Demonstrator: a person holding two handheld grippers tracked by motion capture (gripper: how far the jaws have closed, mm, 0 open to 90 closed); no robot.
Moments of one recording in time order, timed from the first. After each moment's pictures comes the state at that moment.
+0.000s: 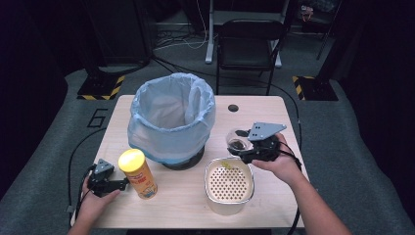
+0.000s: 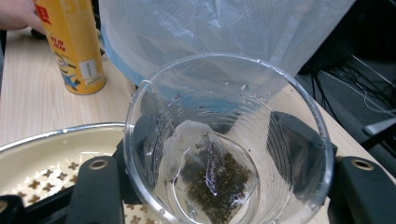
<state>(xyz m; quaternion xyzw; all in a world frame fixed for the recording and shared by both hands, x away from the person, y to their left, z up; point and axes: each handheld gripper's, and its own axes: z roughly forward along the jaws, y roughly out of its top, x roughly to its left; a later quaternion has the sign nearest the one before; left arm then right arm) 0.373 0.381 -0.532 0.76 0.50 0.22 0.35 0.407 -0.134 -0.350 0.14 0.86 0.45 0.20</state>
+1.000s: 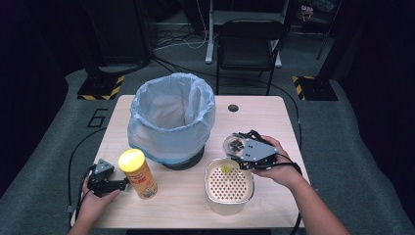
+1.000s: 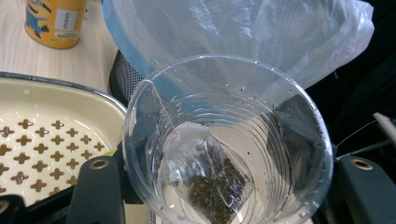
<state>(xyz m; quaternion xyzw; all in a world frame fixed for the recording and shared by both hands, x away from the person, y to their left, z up) 0.373 0.381 -0.532 0.76 0.50 0.22 0.35 0.387 -0.125 -0.367 0.00 0.84 0.41 0.35</state>
